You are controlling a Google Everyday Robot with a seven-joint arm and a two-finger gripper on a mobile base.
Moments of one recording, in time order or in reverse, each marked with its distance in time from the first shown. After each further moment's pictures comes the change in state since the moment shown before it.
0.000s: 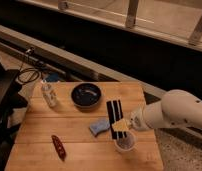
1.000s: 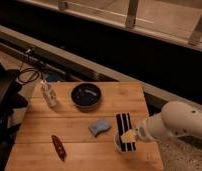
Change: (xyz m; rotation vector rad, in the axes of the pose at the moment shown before) arm 0.067 -0.043 0.018 0.082 0.144 0.157
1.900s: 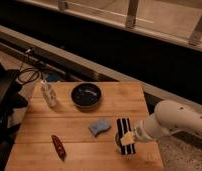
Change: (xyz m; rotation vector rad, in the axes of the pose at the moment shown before) arm 0.010 -0.012 0.022 0.002 0.094 0.066
